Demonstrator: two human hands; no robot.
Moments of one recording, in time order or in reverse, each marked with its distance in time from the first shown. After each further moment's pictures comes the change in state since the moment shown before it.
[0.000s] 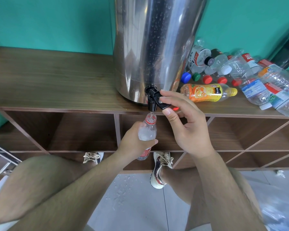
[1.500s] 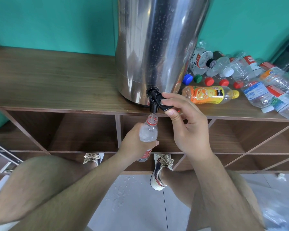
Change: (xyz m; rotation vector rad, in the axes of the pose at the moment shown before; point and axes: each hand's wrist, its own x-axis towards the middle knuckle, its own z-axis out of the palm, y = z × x) left_hand 0.004 -0.006 0.004 -0.011 0.021 0.008; right_hand 0.000 0.001 0.006 -0.031 0.065 0.023
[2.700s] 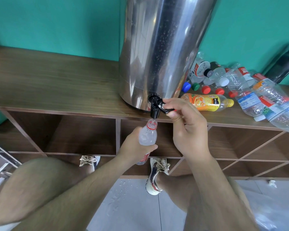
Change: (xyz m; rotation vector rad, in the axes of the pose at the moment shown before) left_hand -0.001 0.004 -0.002 0.010 -0.009 0.006; right_hand 0.010 -0.005 0.001 -0.081 0.034 -0.040
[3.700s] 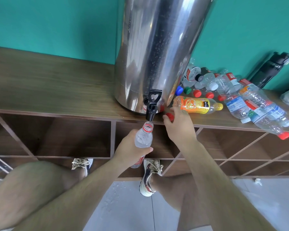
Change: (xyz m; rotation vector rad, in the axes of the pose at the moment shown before) left_hand -0.009 0.012 -0.006 -0.050 -0.039 -0.014; right_hand 0.021 0.041 0.008 -0.549 -0.282 0.602
